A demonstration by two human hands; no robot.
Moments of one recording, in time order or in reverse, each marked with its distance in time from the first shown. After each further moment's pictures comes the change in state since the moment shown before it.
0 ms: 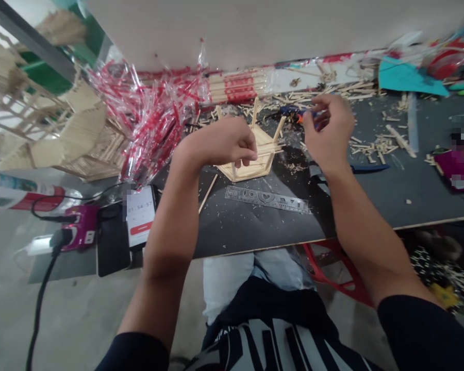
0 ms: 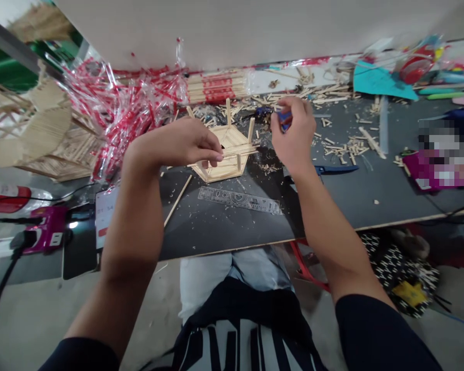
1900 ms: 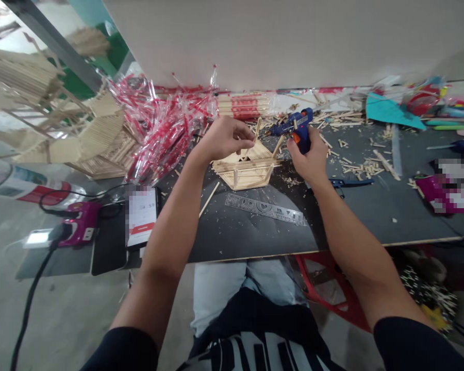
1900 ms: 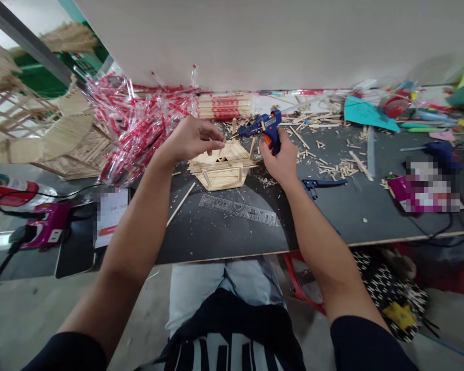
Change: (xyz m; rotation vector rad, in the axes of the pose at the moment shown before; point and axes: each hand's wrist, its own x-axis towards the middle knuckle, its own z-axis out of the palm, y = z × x) left_hand 0.011 -0.042 0.014 -0.272 0.513 -0.051; right_hand -0.007 -0.003 0.021 0.068 0.034 0.001
